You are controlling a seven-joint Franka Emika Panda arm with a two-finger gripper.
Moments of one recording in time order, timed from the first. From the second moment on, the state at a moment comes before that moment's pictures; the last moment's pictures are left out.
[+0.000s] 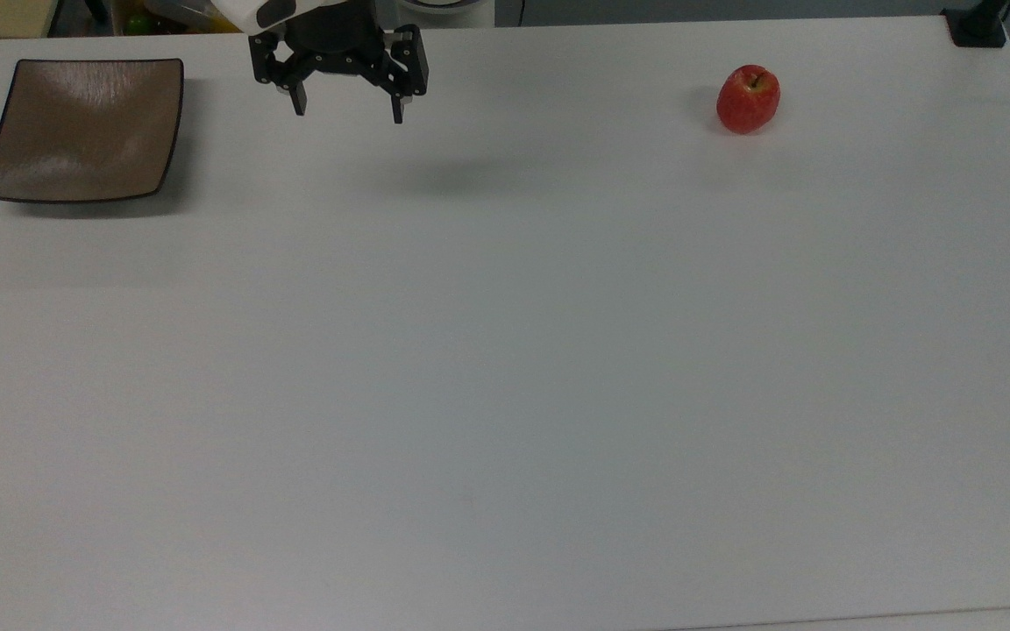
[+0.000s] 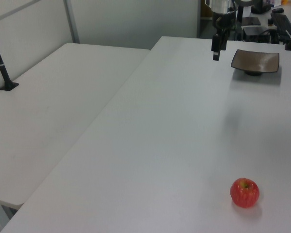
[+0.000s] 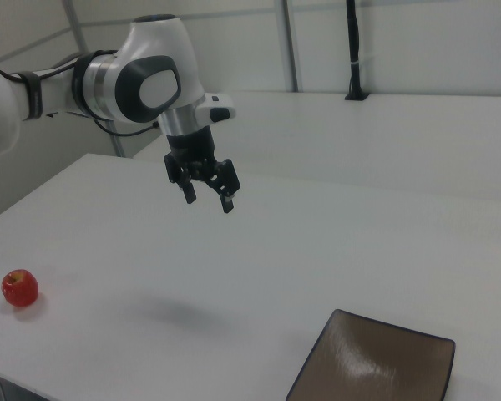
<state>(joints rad) 0.10 0.05 -0.10 -1.78 -0.03 1.85 0.00</state>
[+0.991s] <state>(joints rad) 0.13 0.04 0.09 -1.83 -0.02 1.85 0.07</state>
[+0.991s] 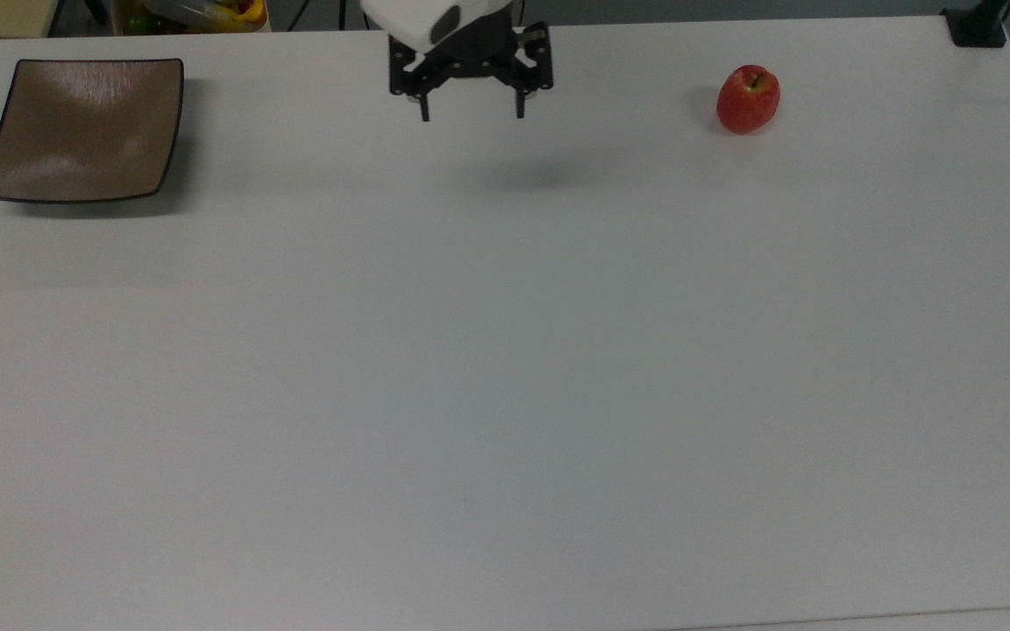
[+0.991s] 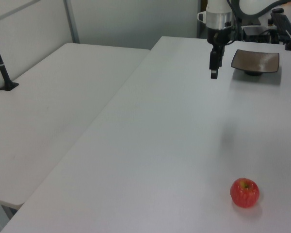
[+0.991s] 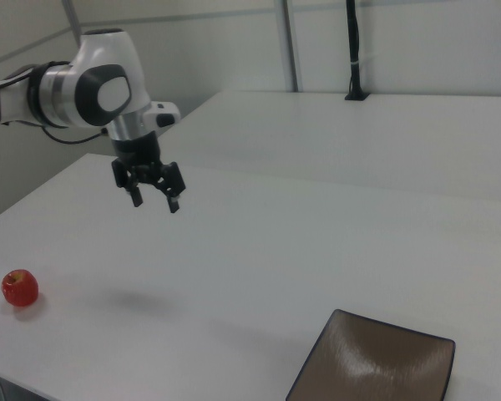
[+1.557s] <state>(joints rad) 0.22 0.04 0.33 -1.89 -0.01 1.85 0.17</state>
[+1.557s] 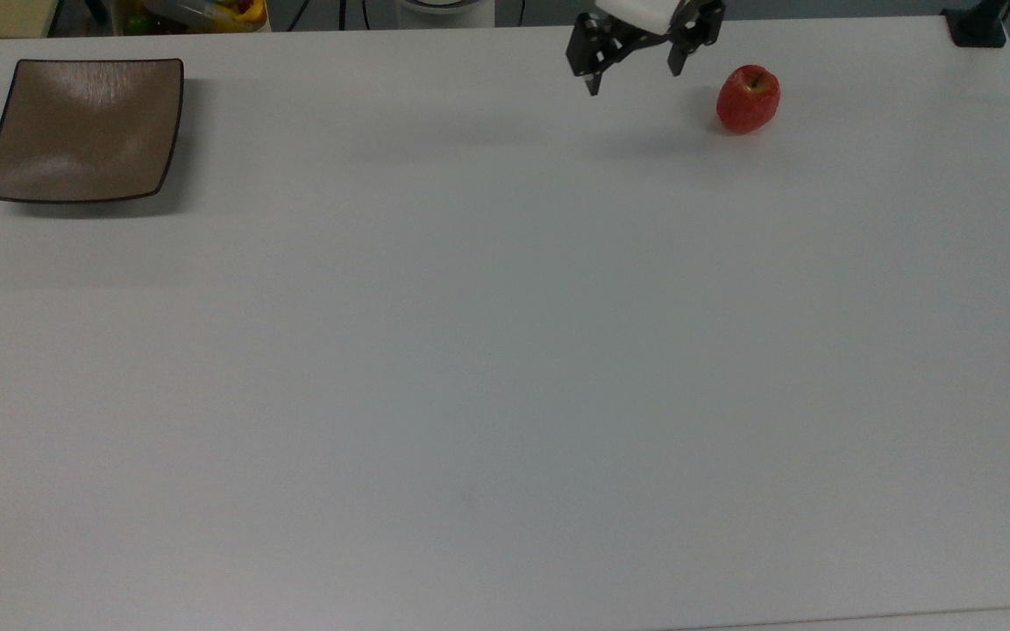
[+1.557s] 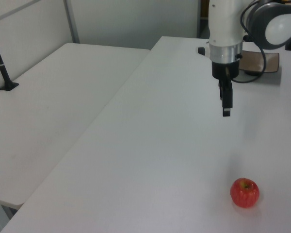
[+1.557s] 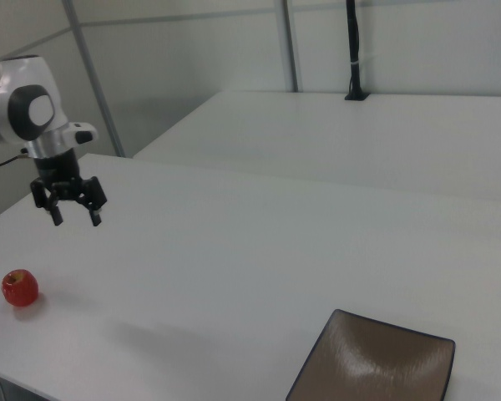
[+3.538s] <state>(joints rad) 0.38 0.25 0.51 -1.98 -0.05 2.07 0.19</state>
